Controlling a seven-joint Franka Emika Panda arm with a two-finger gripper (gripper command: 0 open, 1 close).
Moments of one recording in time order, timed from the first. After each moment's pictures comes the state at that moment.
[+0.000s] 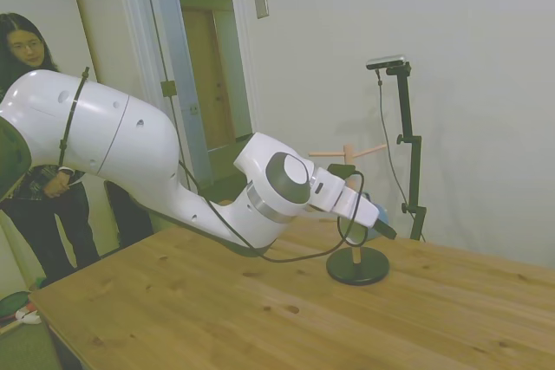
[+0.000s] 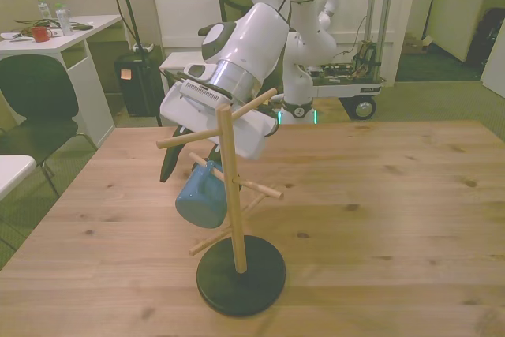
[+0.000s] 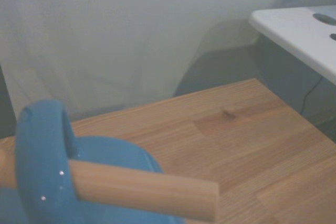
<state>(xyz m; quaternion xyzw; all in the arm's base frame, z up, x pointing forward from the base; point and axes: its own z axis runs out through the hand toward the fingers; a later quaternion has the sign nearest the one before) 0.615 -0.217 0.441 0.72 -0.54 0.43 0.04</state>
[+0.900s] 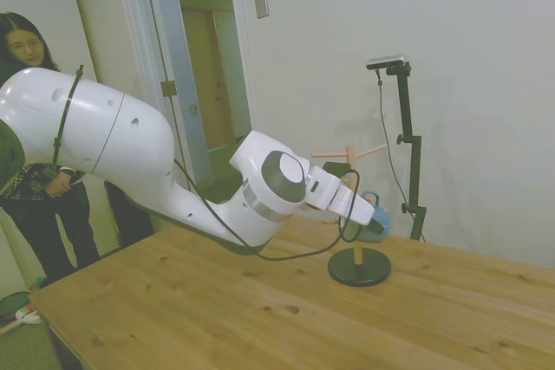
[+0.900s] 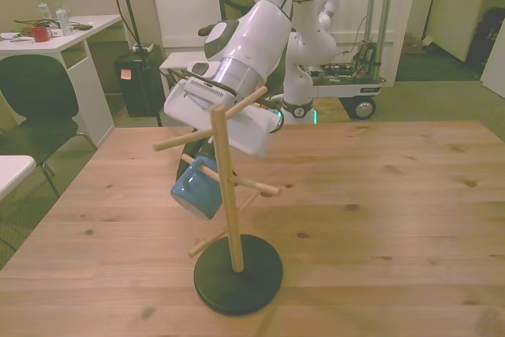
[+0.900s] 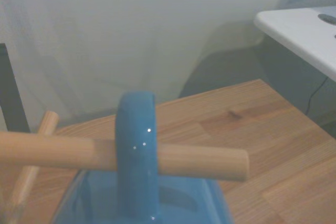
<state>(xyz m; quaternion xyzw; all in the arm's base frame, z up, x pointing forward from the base) 0.610 -0.211 0.447 0.72 -0.54 0.43 0.03</state>
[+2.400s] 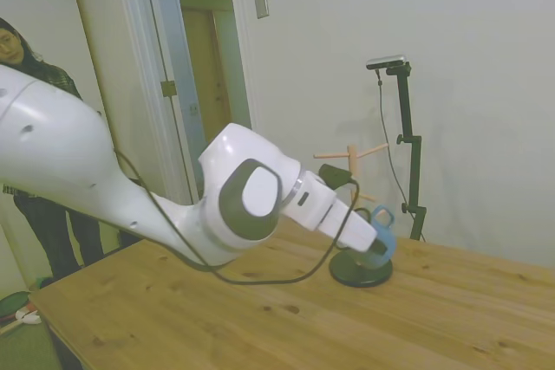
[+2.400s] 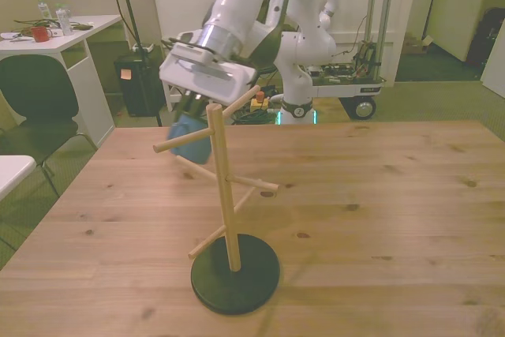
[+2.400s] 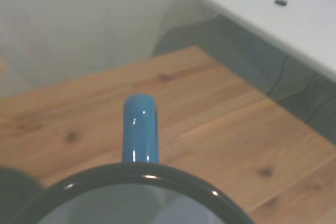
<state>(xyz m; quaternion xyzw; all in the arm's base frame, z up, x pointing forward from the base) 0.483 -0.227 0.468 0.73 -0.57 0.38 -0.01</state>
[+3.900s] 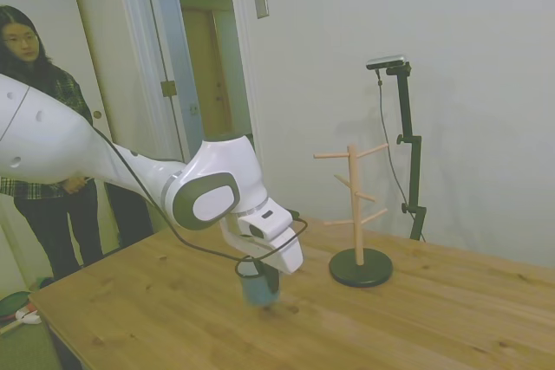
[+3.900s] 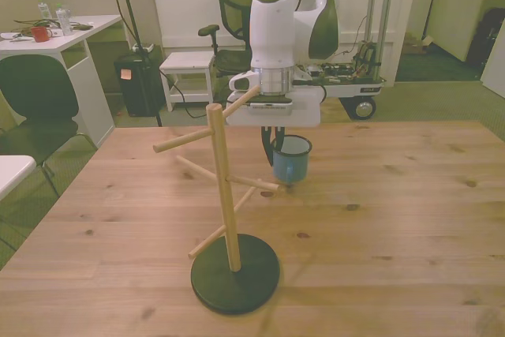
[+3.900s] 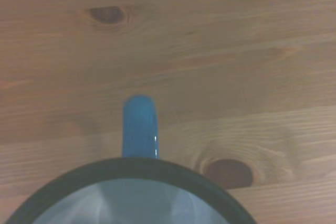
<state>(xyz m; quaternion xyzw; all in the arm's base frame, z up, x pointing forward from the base) 0.507 -0.131 0.399 0.88 -0.46 0.10 -0.04</state>
